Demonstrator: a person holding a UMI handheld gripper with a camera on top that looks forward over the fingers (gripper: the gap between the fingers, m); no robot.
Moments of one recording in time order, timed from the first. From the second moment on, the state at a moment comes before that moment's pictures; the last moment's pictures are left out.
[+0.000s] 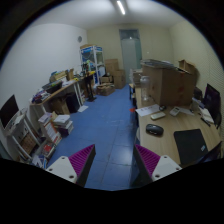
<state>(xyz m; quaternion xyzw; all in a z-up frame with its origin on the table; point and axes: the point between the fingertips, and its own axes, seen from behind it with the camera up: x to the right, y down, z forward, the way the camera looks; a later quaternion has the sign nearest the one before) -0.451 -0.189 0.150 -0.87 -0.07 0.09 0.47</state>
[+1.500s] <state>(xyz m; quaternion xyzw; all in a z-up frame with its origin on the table) -0.277 0.081 -0.014 -0.88 -0.13 0.06 0.45</state>
